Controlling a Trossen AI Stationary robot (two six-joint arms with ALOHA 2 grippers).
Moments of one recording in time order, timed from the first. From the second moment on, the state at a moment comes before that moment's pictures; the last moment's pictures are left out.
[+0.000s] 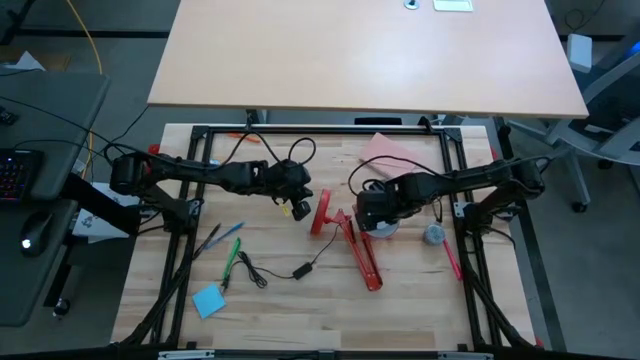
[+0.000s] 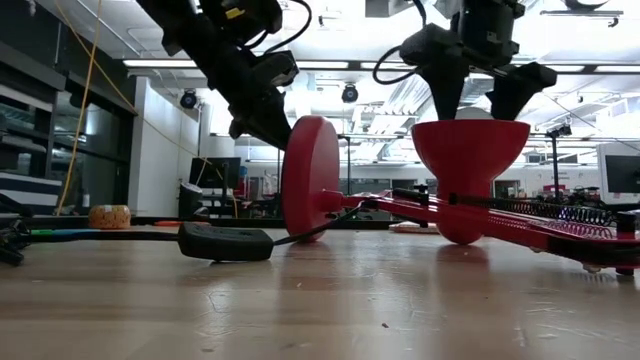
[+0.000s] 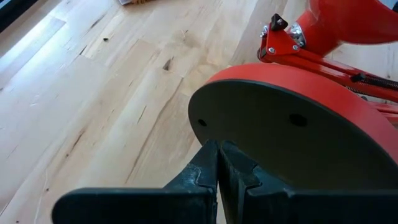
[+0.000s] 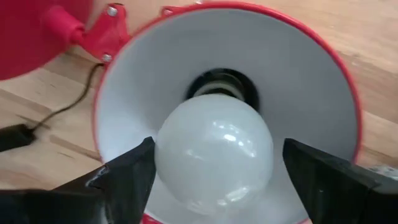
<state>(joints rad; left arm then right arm) 0.14 1.54 0.97 -0.23 -0.11 -0.26 0.08 1.57 1.26 -1.11 0.08 1.27</state>
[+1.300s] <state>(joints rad) 0.14 1.54 0.97 -0.23 -0.11 -0.29 0.09 1.42 1.26 -1.09 0.03 0.18</state>
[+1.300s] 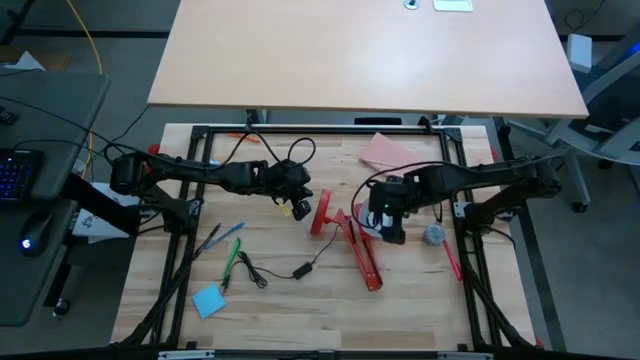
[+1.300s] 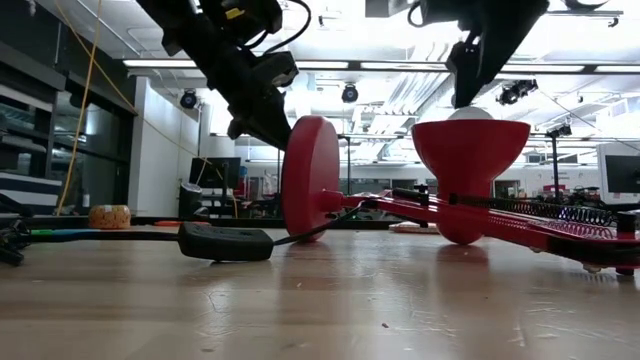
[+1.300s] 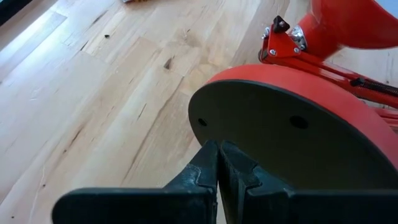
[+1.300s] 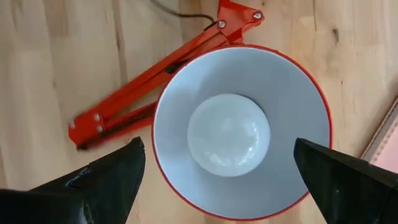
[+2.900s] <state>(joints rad) 0.14 1.54 0.97 -0.24 -0.12 -0.31 0.13 1.56 1.26 -1.11 0.15 -0.39</state>
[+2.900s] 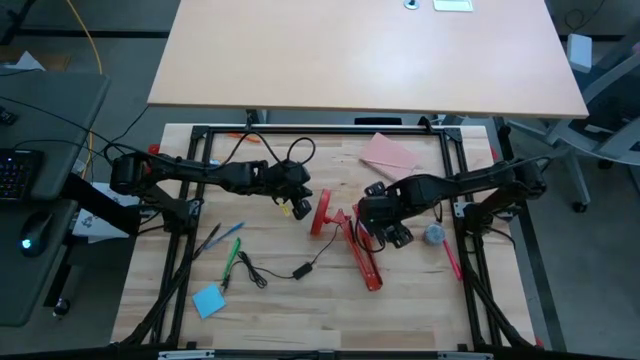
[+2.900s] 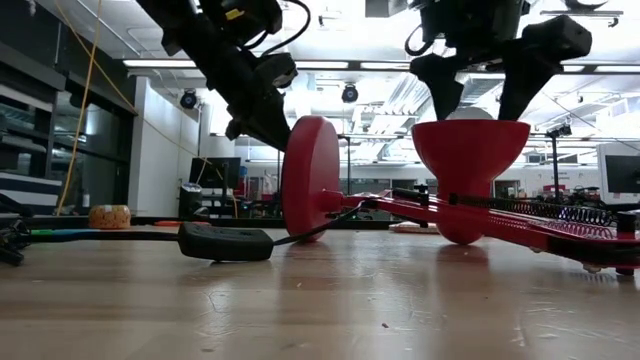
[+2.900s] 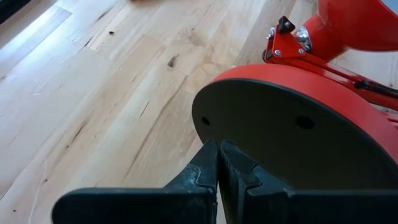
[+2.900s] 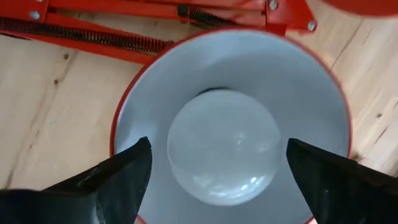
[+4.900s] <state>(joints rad) 0.32 1.53 0.97 -0.15 -0.13 -0.23 0.13 1.56 1.26 -0.98 0.07 1.31</state>
